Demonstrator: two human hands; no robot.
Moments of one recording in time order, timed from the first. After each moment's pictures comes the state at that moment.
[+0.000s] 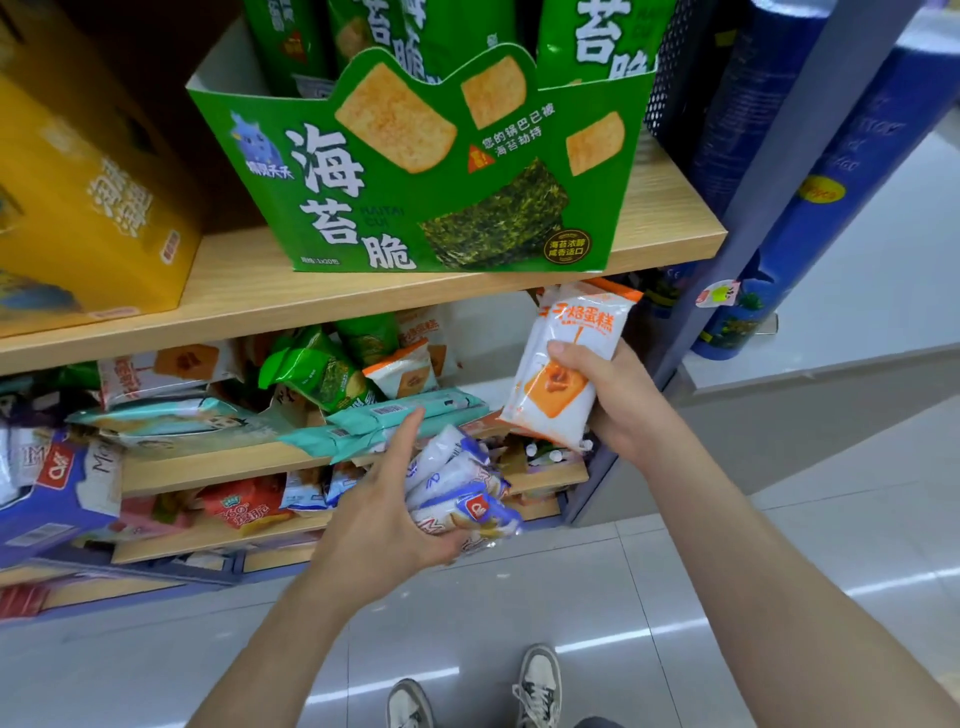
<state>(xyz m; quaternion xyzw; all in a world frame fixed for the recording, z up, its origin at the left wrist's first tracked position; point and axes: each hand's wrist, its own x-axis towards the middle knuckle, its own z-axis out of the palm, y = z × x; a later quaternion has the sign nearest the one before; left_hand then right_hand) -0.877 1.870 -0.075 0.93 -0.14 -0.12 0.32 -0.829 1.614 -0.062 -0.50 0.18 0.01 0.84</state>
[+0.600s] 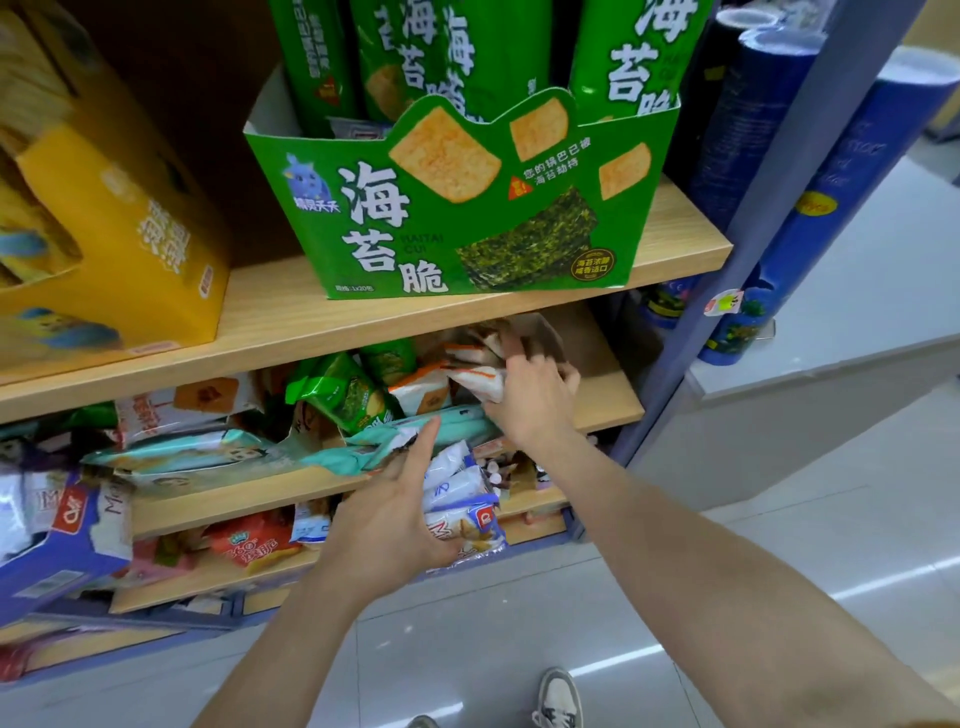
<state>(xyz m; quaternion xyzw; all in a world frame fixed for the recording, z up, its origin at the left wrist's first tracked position) -0.847 1.888 -0.071 0.96 -0.18 -0.14 0.15 -0.784 1.694 -0.089 -0.97 0.15 -0.03 0.19</state>
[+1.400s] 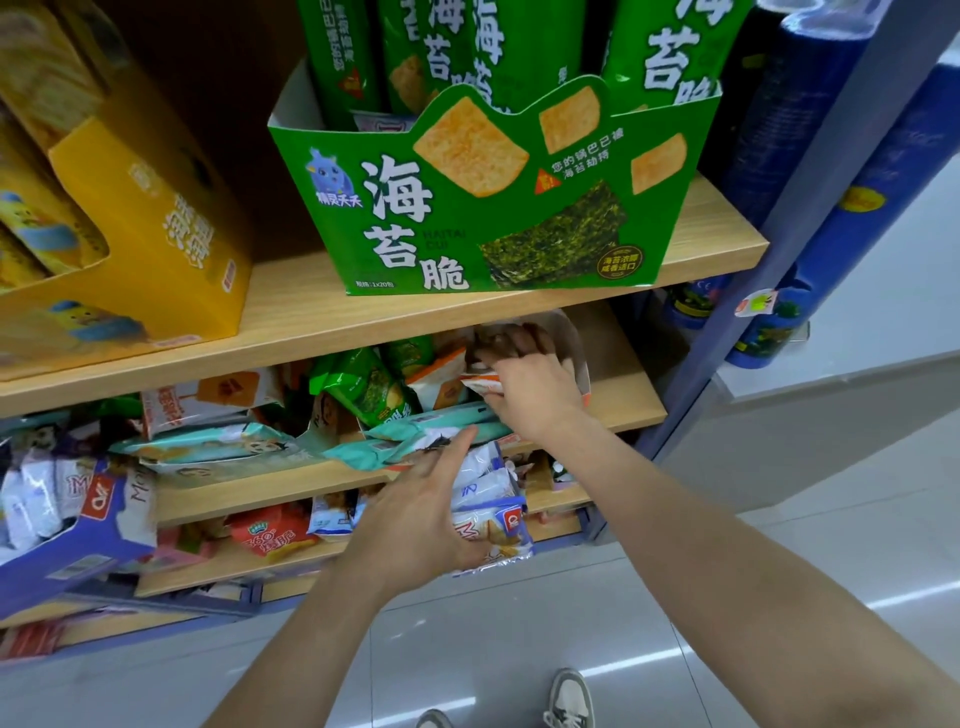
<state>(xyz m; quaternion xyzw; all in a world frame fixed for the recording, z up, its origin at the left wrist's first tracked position) -0.845 1.881 -0.070 0.95 -0.21 -0.17 0.16 -0.780 1.700 -0.065 -0.99 0.02 0.04 0.13</state>
